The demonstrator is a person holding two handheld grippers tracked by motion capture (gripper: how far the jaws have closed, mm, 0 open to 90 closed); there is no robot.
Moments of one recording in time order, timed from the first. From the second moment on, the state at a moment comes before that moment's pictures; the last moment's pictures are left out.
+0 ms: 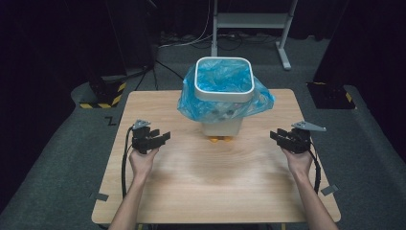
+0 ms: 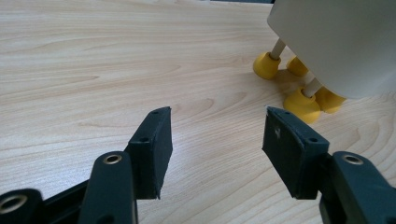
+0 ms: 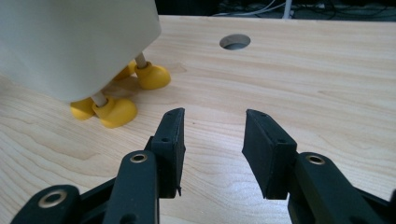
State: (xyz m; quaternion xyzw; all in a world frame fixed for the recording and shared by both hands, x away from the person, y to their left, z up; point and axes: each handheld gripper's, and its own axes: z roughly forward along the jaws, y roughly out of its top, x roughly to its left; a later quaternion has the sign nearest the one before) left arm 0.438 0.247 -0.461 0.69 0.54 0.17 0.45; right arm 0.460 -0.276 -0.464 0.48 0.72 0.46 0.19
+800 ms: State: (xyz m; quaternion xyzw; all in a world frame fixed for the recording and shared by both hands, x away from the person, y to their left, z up) left arm 0.447 0.239 -0.484 0.71 0.55 0.17 0.42; right arm 0.466 -0.271 -0.483 0.49 0.73 0.43 0.20
